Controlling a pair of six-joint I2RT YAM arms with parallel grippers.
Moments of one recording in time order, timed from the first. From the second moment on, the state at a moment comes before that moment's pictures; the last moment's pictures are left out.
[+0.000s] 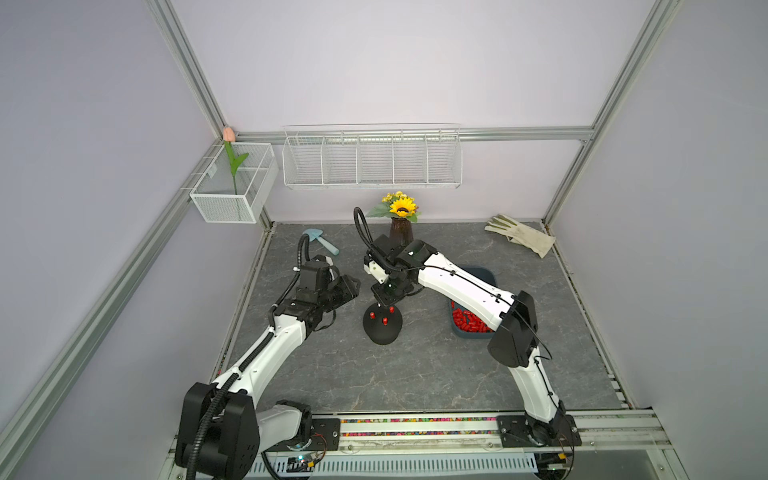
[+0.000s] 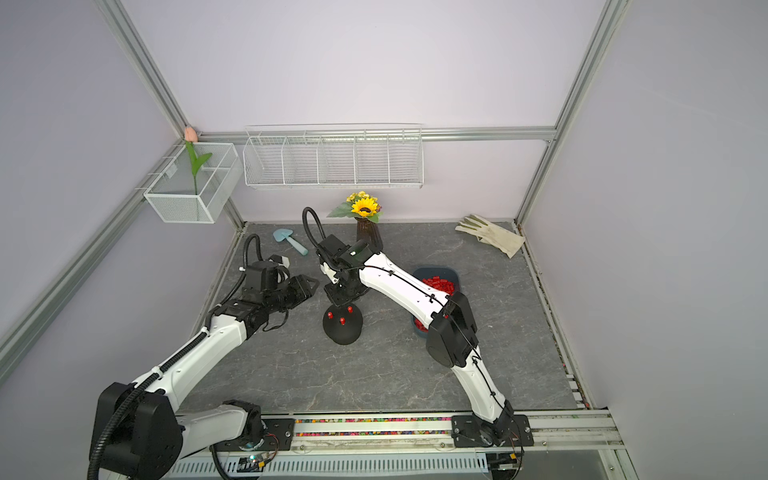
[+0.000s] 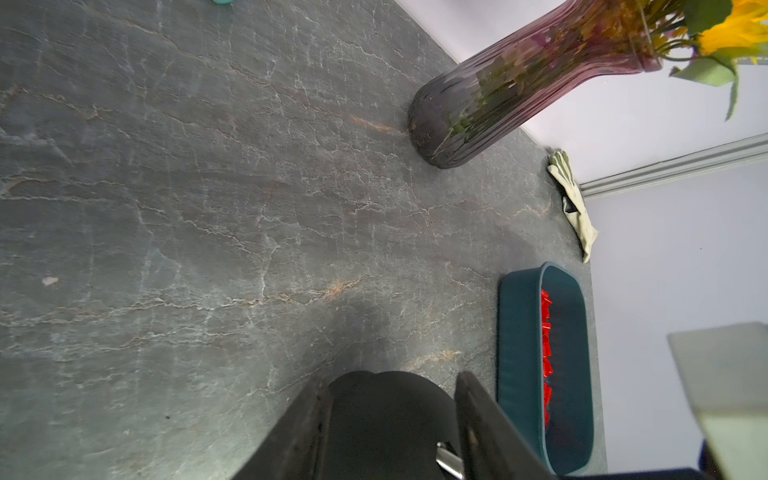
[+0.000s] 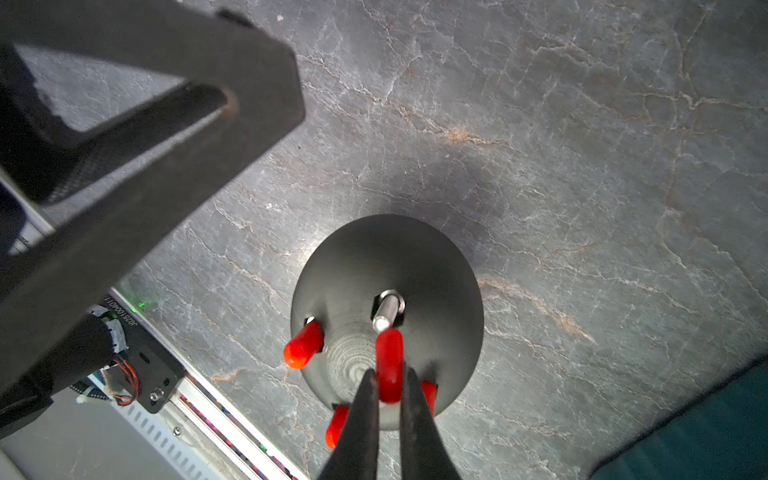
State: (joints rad) left arm -0.29 1.22 0.79 -0.23 0.24 -0.72; right arm 0.91 2.19 2.18 -1.23 -0.11 0.24
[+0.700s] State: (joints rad) left arm -0.29 1.22 0.78 -0.22 0.26 -0.72; right arm 0.91 2.21 2.23 -1.24 -0.11 0.24
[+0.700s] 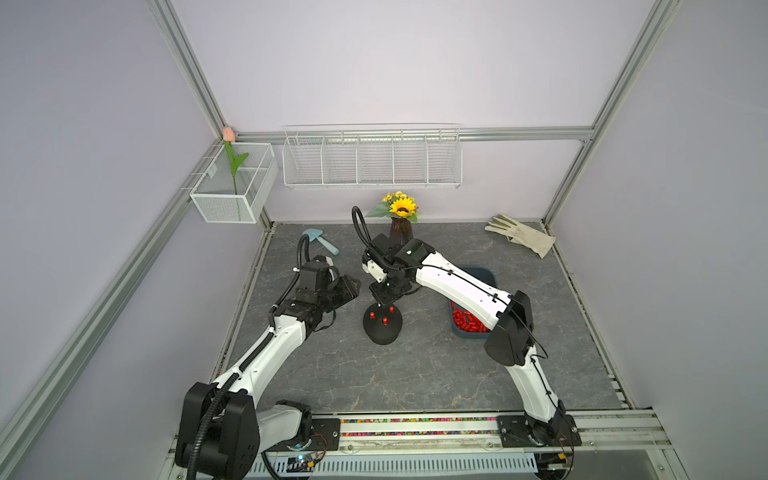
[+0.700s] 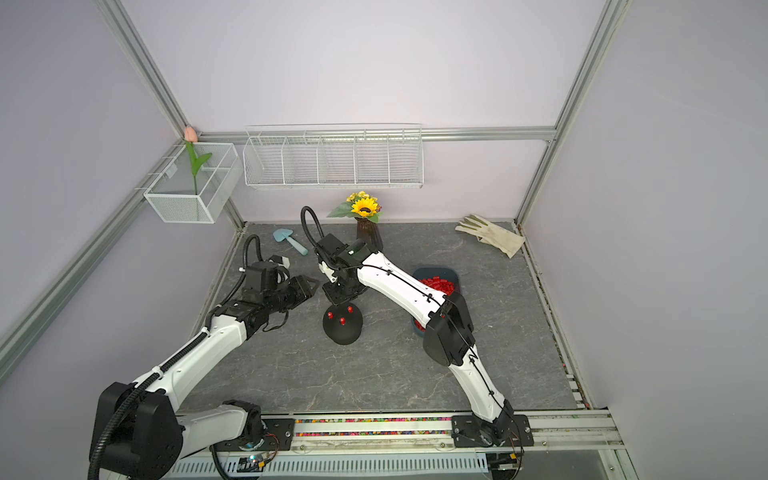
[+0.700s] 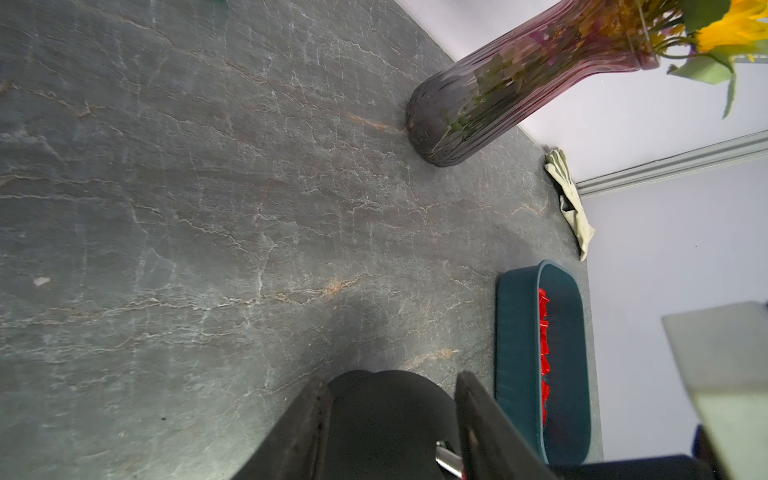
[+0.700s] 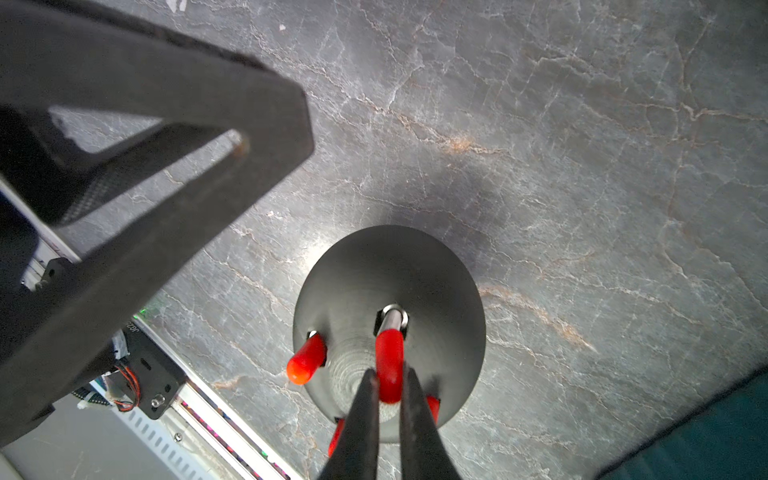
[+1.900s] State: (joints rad) left arm -0.28 1.19 0.76 -0.21 0.26 -0.72; right arm 0.91 2.29 2.30 -1.30 -0.08 0.23
